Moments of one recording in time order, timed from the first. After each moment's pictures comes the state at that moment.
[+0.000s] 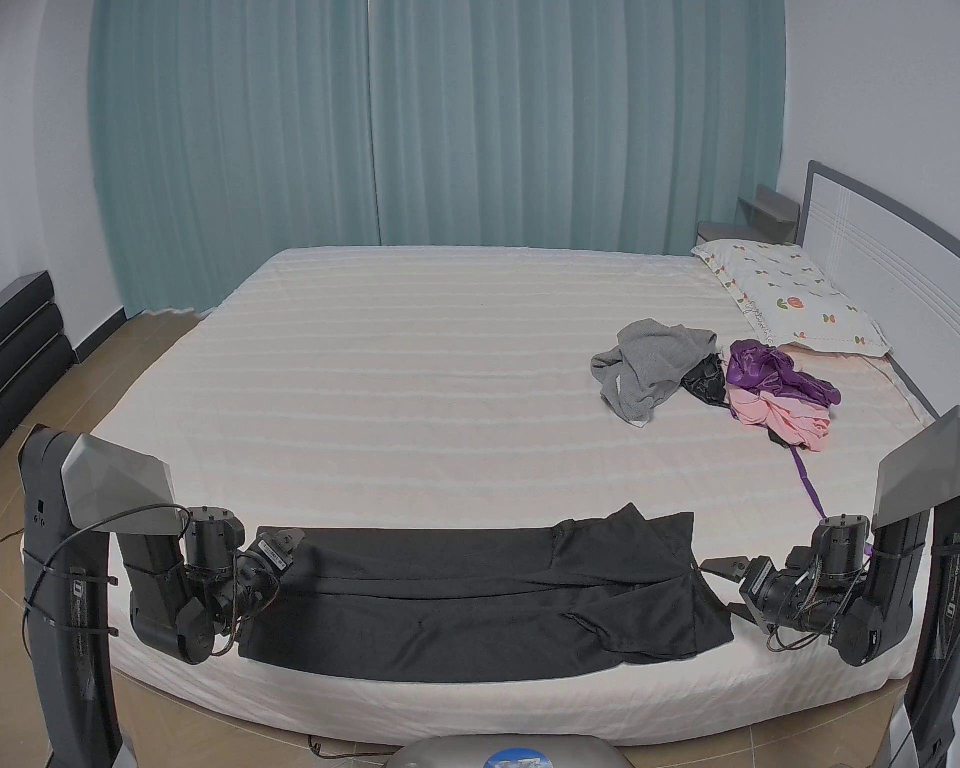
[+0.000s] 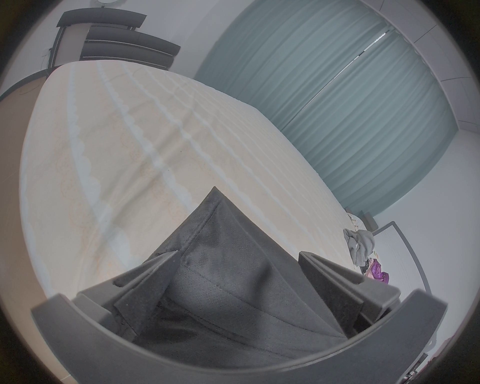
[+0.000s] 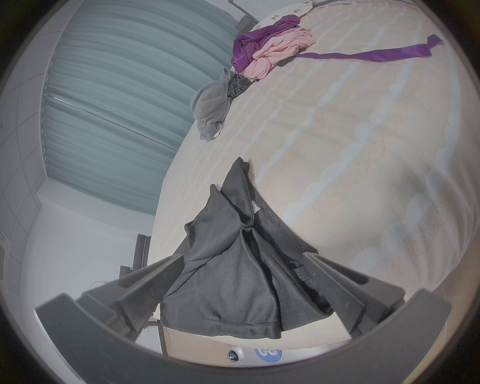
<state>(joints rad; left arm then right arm) -0.08 2.43 -0.49 -1.37 0.04 -0.84 0.05 2.32 -0.21 -1.48 0.35 0.85</state>
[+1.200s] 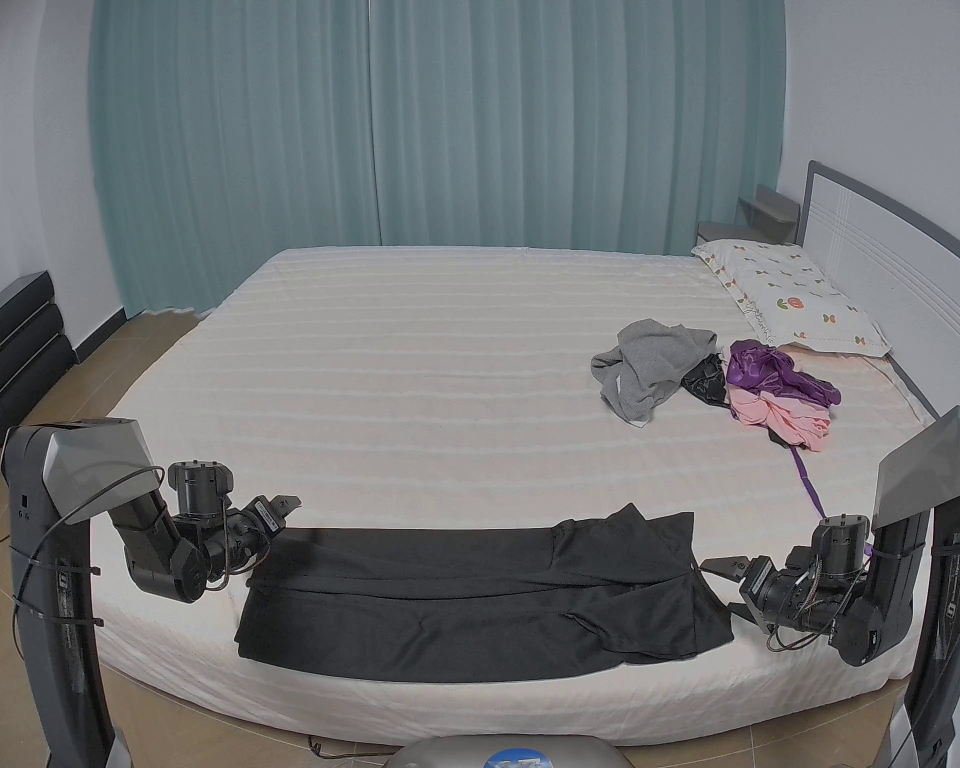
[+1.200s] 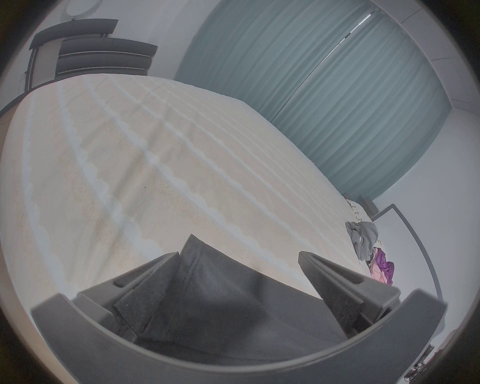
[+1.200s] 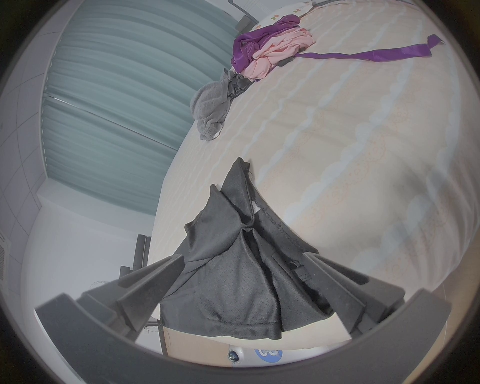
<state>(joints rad) 0.02 2.40 -0.79 -1.03 -0.09 -0.68 0.05 2.32 -0.21 -1.48 0.35 0.86</state>
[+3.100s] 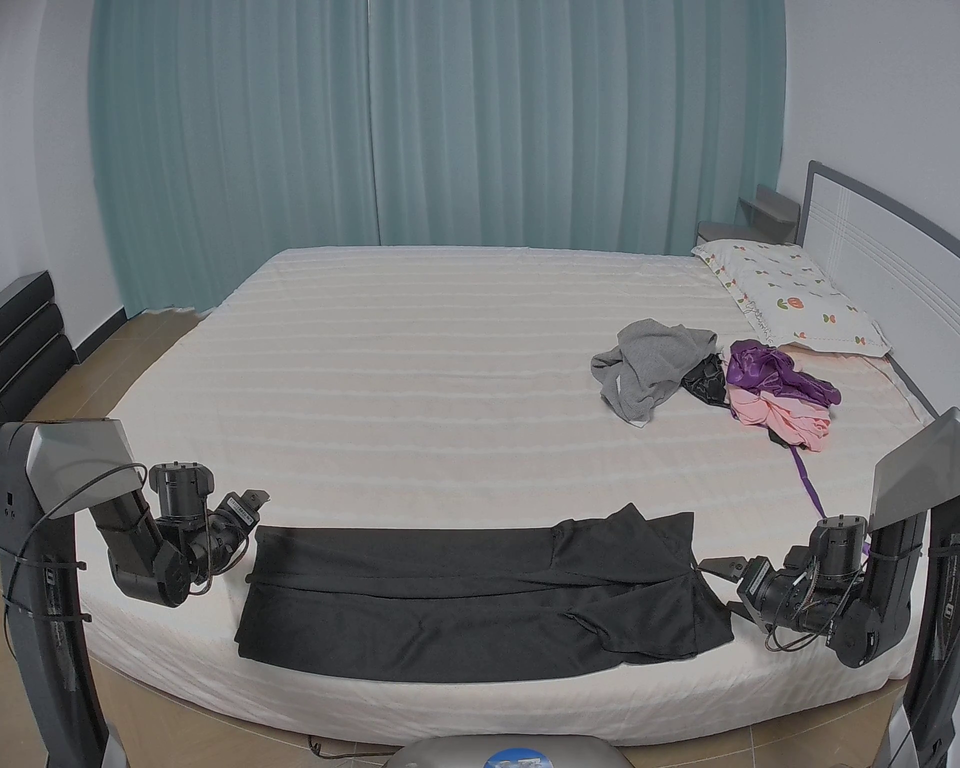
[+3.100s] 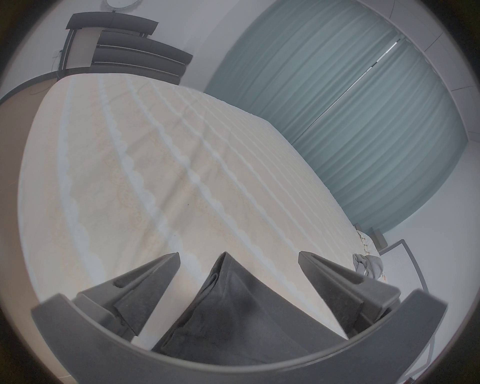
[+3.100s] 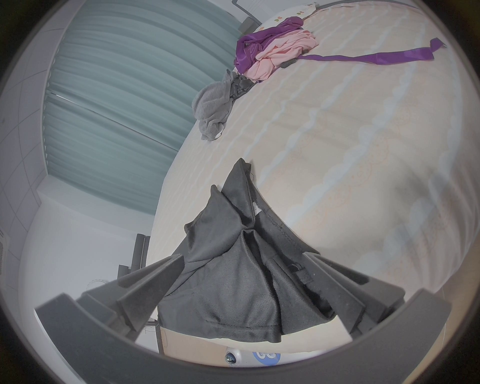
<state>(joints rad) 0.06 2.37 -0.73 -1.08 0.01 -0.81 0.06 2.34 -0.21 -1.50 0.34 0.85</state>
